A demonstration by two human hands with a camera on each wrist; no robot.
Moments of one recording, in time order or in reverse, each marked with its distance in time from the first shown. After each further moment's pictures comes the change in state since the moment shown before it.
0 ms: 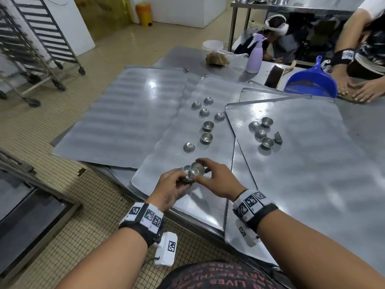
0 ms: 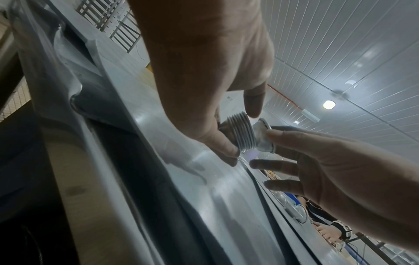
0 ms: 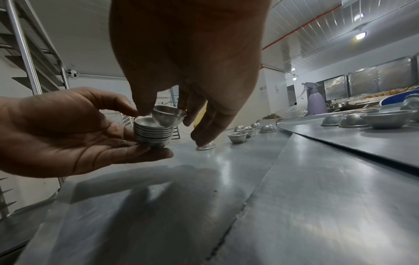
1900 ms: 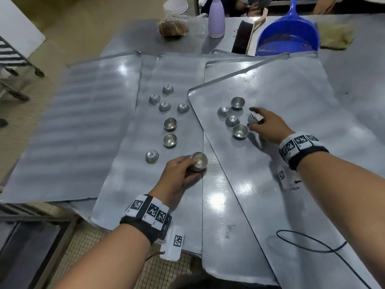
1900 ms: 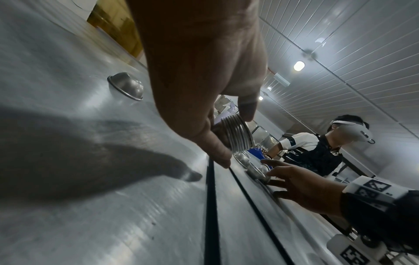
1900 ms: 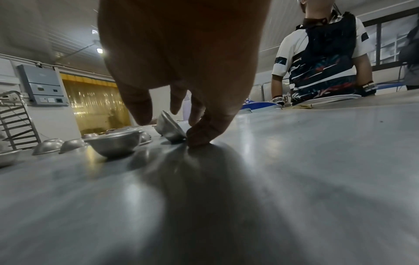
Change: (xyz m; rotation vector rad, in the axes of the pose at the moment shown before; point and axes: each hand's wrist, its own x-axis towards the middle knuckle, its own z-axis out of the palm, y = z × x) left_hand 0.074 -0.019 0.130 0.220 -0.077 -0.111; right_hand 0.054 0.198 -0.214 0.001 0.239 0.445
